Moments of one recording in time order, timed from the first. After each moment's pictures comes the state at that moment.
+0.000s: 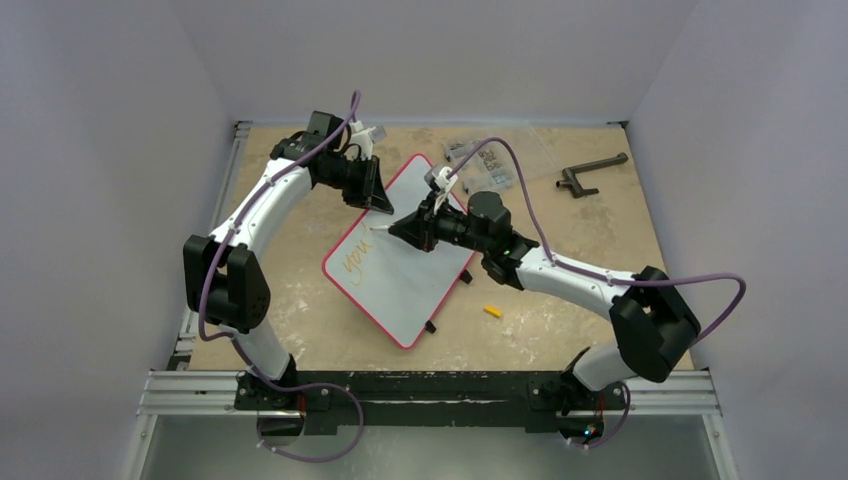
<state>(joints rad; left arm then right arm) -0.28 1.73 1.57 -0.87 0.64 -0.15 0.76 1.48 0.90 0.50 -0.38 0.30</state>
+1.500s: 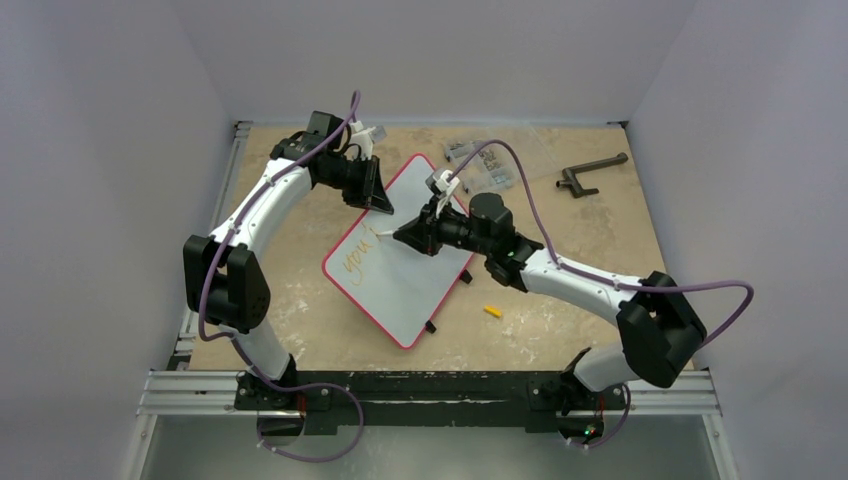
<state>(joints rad) -0.28 1.73 1.57 -0.87 0.64 -0.15 0.76 1.44 0.87 0.43 -0.38 0.29</state>
